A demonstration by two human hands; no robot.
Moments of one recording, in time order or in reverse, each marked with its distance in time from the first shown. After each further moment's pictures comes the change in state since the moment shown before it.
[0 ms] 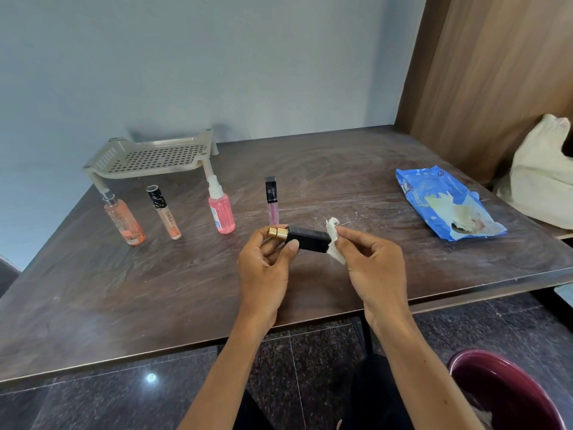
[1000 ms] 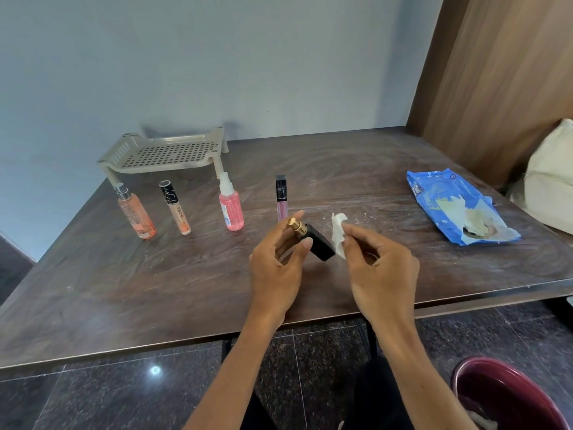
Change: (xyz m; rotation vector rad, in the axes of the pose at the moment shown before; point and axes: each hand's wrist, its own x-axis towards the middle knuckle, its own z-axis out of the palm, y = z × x) left_hand -0.004 0.003 0.001 0.077 -0.054 0.138; right_hand -0.021 -0.015 0.001 -0.242 0.039 -0.338
